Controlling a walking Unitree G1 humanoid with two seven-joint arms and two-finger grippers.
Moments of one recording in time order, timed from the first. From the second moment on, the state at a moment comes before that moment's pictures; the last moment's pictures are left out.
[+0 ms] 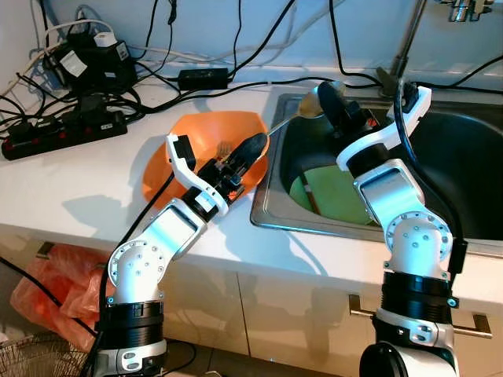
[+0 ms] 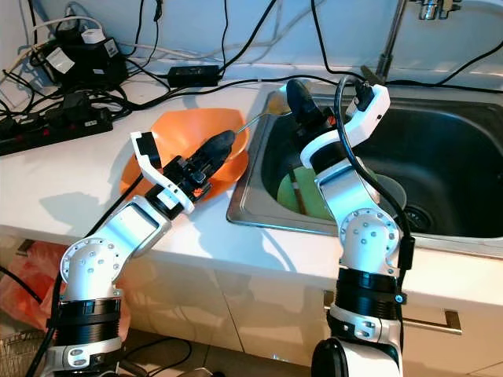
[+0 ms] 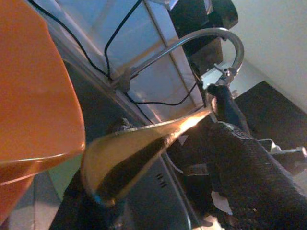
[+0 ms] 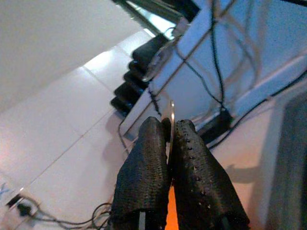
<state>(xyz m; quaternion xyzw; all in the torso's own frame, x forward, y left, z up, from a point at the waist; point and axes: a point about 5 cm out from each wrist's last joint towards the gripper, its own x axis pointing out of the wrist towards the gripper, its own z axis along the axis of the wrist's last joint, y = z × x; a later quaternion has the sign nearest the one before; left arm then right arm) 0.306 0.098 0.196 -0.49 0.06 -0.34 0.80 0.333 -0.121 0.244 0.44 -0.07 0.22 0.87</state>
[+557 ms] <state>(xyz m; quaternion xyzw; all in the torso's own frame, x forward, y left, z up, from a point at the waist) 0.307 0.098 0.194 -0.46 0.07 -0.34 0.81 0.352 -0.159 0.241 0.43 -0.11 0.08 0.89</state>
